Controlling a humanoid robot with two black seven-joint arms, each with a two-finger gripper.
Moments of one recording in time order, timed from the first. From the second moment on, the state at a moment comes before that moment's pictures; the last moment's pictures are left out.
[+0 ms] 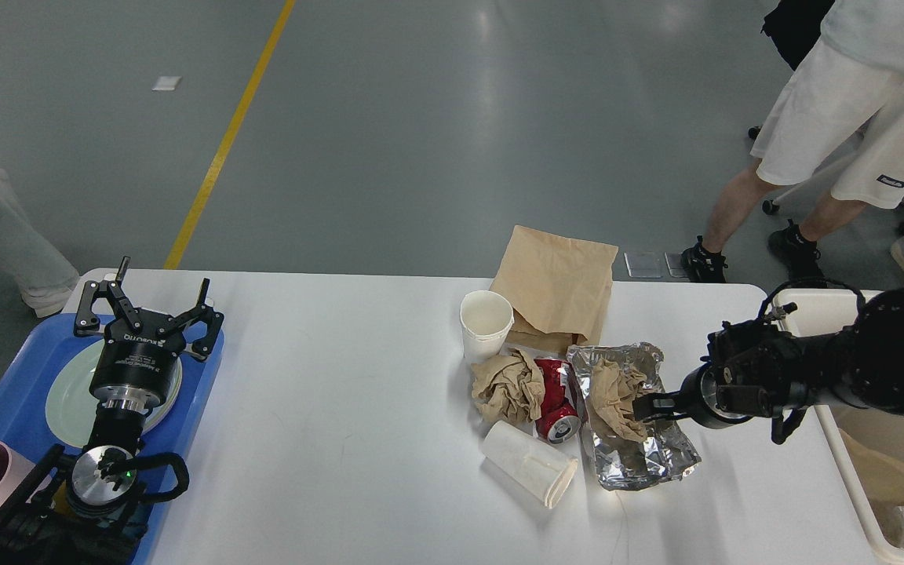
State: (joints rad) left arm -0.30 0.13 -1.43 -0.76 0.13 -0.57 -0.22; right arm 1.26 -0.12 -1.27 0.85 -0.27 0.15 0.05
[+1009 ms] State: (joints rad) left arm -0.30 0.13 -1.43 -0.76 0.13 -0.57 -0.22; right arm 1.23 -0.11 -1.25 0.88 -0.29 0.16 -0.07
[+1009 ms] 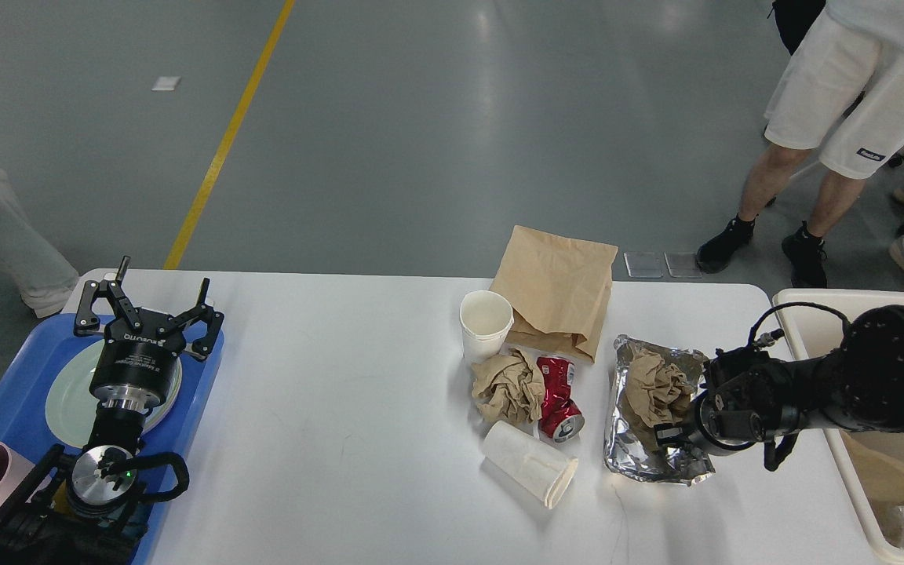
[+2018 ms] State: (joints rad) left arm -0.30 0.13 -1.43 -0.76 0.13 -0.57 -0.22; right arm 1.89 -0.41 -1.39 1.45 0.02 0.33 -0.07
